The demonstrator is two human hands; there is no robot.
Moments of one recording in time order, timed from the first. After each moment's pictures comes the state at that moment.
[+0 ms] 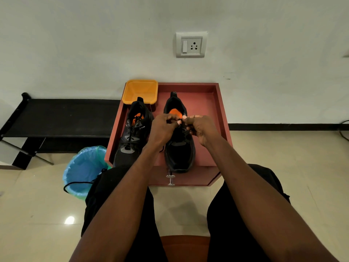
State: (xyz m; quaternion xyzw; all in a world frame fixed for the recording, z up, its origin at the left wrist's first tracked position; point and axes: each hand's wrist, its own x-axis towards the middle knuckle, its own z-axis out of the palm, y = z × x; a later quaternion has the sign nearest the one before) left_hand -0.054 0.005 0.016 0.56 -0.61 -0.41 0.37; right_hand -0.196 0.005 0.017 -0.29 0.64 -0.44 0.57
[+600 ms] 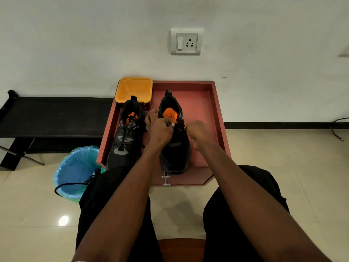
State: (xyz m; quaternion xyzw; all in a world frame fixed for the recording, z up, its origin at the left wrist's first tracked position) left_hand -0.066 -0.014 -0.021 0.67 -0.63 -0.31 0.22; right_hand -0.193 0.000 -0.004 -0.27 0.74 -0.36 0.49
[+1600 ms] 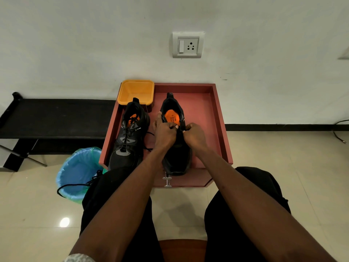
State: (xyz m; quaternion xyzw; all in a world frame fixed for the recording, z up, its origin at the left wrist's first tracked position) left_hand -0.076 -0.015 -0.034 0.65 -0.61 -0.37 0.28; right_hand -0.188 0.008 -0.022 -0.43 0.76 -0.30 0.39
